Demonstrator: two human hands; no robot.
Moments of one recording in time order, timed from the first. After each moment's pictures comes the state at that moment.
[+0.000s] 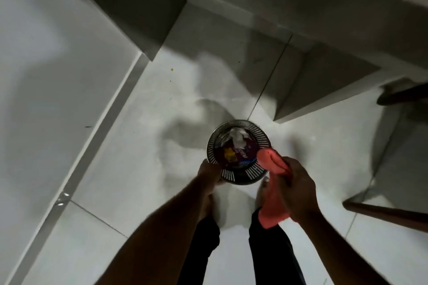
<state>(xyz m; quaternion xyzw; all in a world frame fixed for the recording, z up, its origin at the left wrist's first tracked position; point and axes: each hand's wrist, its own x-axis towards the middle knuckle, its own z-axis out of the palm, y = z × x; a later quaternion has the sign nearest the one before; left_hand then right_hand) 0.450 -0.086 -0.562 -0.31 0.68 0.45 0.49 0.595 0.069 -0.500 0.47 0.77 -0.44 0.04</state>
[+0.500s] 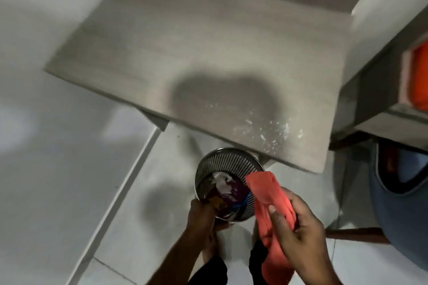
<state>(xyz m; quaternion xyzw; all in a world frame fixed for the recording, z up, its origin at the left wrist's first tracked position) 0.450 -0.094 -0.254 -0.23 0.70 0.49 0.46 0.598 0.042 -0.177 0.39 0.72 -0.55 -0.13</state>
